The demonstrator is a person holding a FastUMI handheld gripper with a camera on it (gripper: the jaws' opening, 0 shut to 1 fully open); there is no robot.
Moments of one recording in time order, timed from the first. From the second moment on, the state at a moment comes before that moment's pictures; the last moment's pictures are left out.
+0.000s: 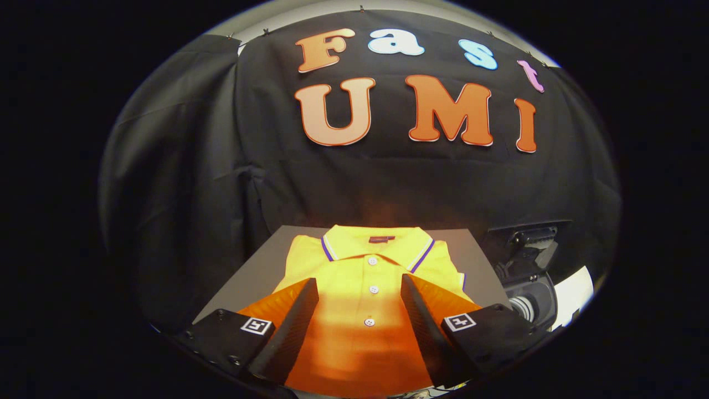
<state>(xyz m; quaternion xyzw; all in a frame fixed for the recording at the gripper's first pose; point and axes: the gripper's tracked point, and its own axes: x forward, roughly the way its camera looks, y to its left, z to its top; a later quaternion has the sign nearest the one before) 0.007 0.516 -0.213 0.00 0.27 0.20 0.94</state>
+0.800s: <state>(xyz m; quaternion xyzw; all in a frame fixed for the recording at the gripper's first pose) -0.003 0.539 -0.242 0.06 0.32 0.31 0.89</state>
